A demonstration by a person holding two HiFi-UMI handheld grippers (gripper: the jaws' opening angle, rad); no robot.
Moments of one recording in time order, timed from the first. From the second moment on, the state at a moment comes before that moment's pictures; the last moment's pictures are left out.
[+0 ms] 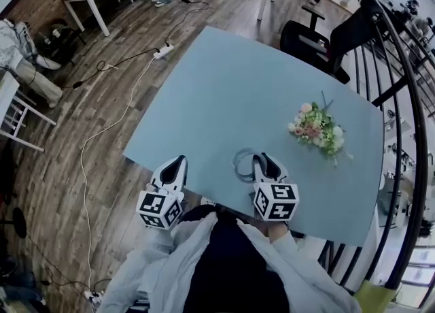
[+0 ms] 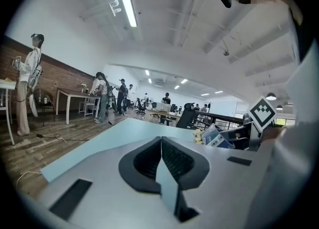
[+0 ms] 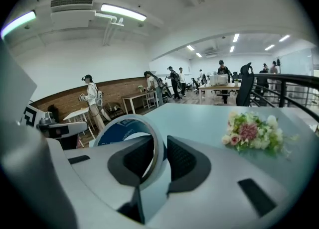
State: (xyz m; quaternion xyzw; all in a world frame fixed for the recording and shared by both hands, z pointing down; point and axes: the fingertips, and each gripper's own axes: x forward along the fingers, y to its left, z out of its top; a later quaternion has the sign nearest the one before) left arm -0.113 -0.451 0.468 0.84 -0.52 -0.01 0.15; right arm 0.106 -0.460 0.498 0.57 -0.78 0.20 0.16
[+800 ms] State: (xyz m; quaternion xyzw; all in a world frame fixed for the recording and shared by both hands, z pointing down) left arm -0.120 -0.466 0.421 0.85 -0.52 -0.04 0.10; right arm 0.139 -0.471 0.429 0.64 -0.76 0.12 0.04
